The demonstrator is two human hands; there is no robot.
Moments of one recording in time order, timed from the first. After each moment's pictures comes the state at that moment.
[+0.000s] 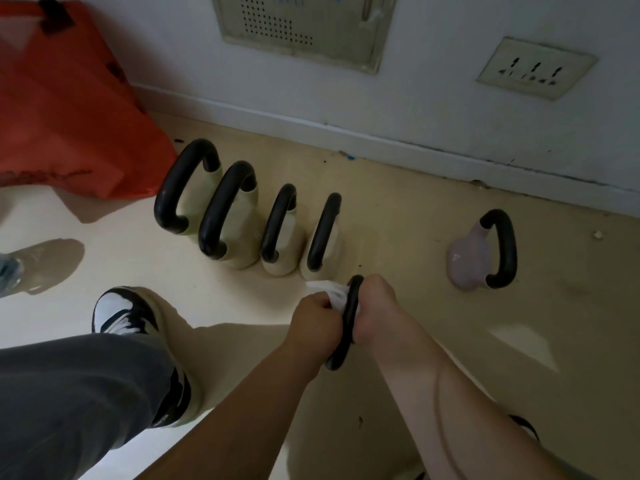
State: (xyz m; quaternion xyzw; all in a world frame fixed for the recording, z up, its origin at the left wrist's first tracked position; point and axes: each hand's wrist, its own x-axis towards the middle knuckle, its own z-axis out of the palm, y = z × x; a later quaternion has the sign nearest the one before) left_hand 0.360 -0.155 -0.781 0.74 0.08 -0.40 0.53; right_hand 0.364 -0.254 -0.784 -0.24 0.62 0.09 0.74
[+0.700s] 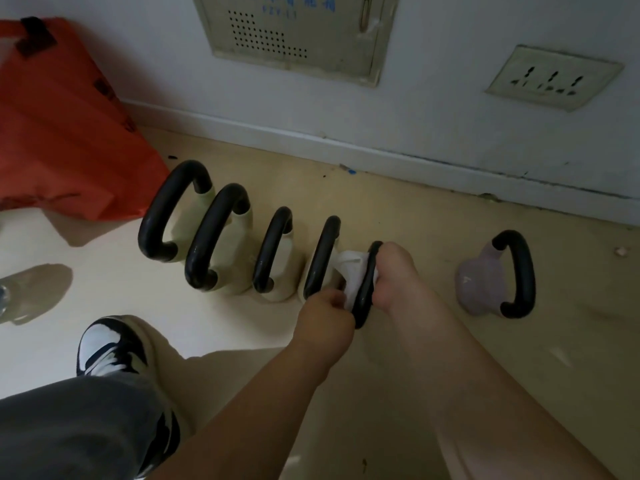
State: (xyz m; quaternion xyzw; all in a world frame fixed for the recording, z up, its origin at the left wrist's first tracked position) left_hand 0.404 -0.196 -0.788 0.80 0.05 -0.38 0.46; right_hand 0.453 -0.346 -0.829 -0.38 0.63 0.12 0.67
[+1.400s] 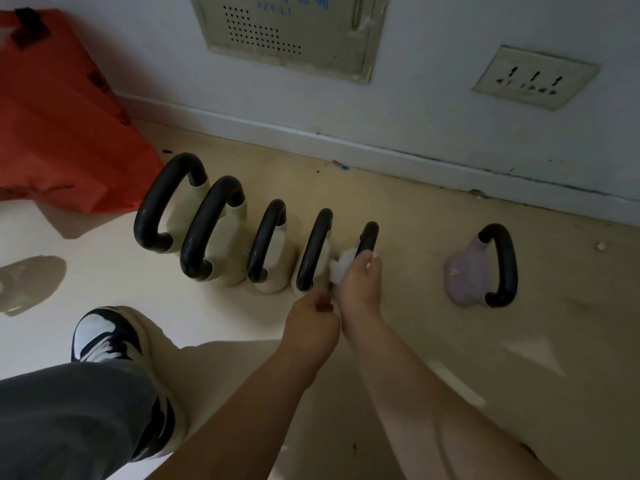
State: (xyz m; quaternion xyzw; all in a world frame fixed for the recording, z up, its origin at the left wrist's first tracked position) left_hand 0.385 -0.182 -0.790 0.79 0.07 -0.38 0.48; right_hand 0.403 -0.274 -0.826 -0.58 0.52 -0.10 0.62
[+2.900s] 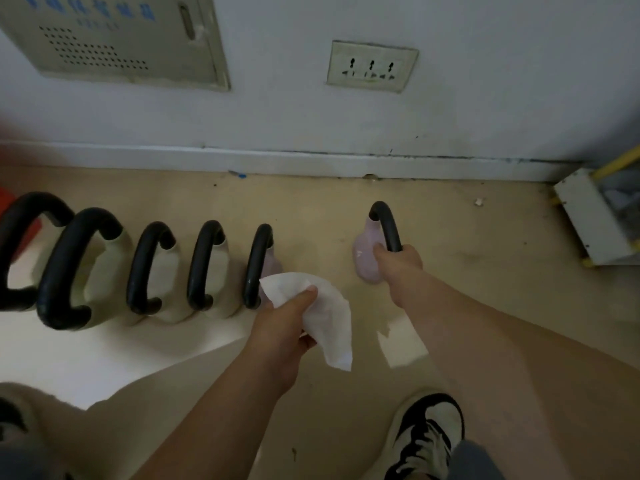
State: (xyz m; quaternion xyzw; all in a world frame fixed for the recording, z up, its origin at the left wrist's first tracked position) left_hand 0.338 -0.264 -0.810 0.53 0.13 -0.48 0.69; right_hand 0.297 -0.481 -0.820 -0.57 0.65 -0.05 0.50
